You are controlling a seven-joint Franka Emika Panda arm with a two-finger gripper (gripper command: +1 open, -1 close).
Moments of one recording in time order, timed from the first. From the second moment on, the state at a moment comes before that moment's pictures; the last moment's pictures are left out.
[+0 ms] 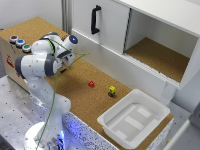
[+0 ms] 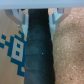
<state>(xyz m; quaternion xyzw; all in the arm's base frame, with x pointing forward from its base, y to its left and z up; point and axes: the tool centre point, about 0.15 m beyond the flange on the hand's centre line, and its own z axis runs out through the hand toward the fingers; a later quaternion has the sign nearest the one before) 0.338 0.310 0.302 -0.95 0.00 -0.02 0.30</state>
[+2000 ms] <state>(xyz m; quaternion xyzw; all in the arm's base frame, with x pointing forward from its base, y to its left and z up) 0.350 0.184 0.302 -0.95 0.07 -0.06 0.29</state>
